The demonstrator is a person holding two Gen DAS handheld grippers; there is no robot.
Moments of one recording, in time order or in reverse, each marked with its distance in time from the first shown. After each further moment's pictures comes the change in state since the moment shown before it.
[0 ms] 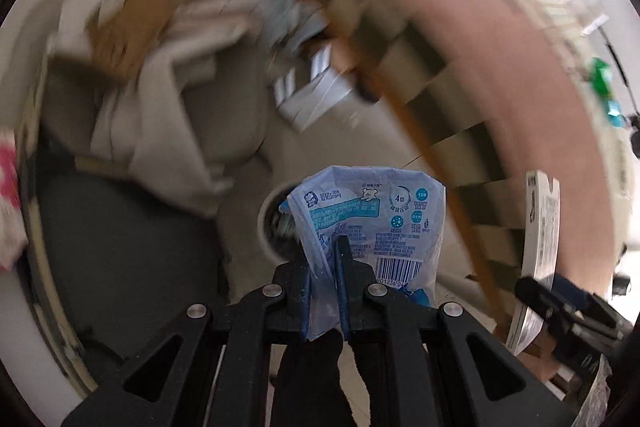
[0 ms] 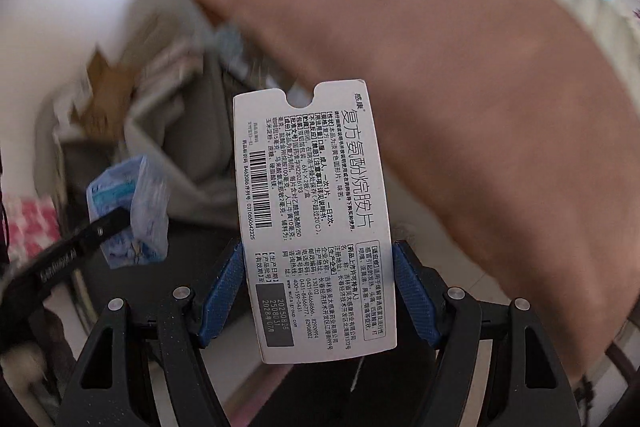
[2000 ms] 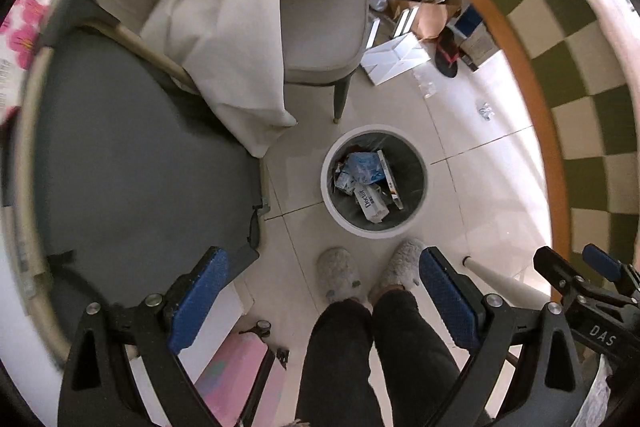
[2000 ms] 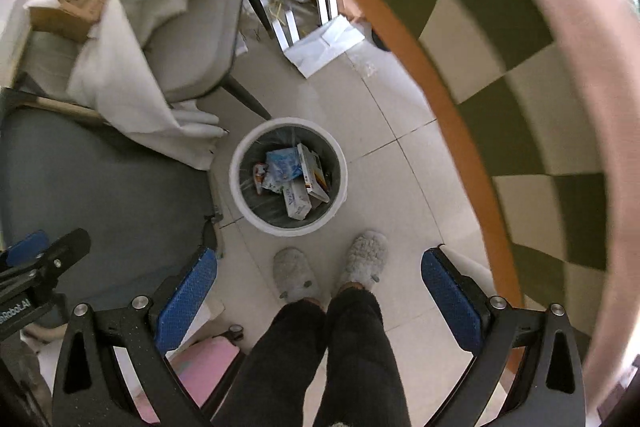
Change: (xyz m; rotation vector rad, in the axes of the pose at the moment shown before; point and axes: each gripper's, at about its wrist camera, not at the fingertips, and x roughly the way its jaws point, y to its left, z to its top) left arm 0.073 0.083 -0.072 -0.181 0.058 0.115; right arm 0.104 0.057 -0.021 -0.250 0.078 -0.123
